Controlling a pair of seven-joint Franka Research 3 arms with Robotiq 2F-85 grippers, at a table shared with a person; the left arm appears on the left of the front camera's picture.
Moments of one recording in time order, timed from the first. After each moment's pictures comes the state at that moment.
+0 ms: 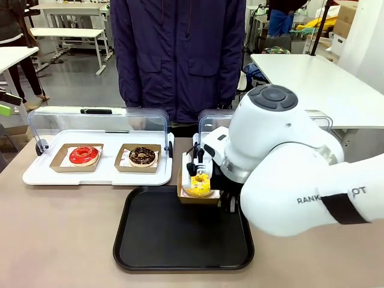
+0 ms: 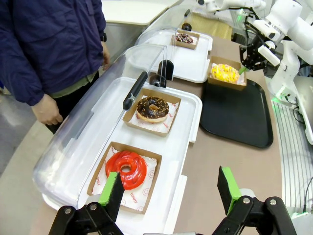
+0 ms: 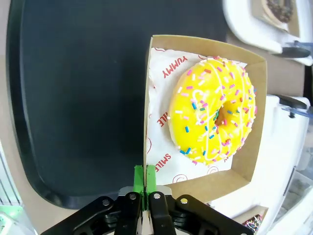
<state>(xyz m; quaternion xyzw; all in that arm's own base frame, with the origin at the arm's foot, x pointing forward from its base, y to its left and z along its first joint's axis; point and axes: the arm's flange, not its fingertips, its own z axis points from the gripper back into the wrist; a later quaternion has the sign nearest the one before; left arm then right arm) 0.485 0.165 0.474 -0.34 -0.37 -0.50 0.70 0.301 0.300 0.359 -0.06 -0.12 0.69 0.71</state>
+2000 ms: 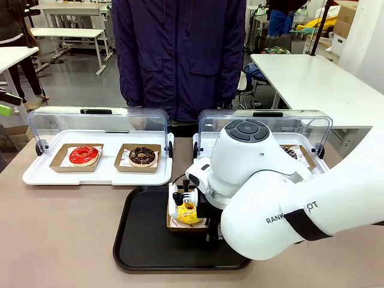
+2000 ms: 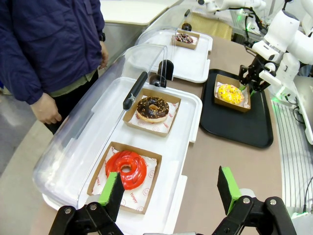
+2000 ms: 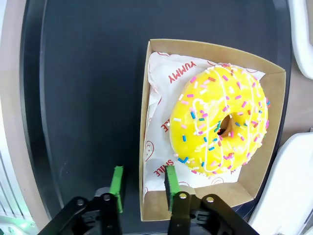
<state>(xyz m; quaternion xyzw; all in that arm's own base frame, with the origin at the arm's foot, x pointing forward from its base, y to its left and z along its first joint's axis) 0.485 0.165 0.474 -0.34 -0.37 -0.50 0.70 0.286 0.324 0.305 -0.02 -0.09 0.71 0.70</state>
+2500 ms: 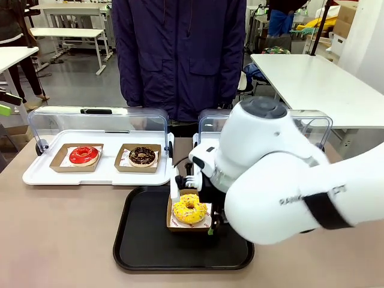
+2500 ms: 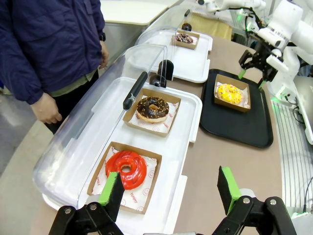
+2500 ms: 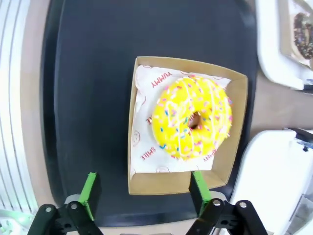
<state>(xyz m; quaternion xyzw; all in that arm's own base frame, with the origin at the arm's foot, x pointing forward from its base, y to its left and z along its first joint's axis) 0.485 0.165 0.474 -0.34 -0.37 -0.50 0.70 0.286 0.315 0.359 -0.01 -0.12 0.72 0.69</state>
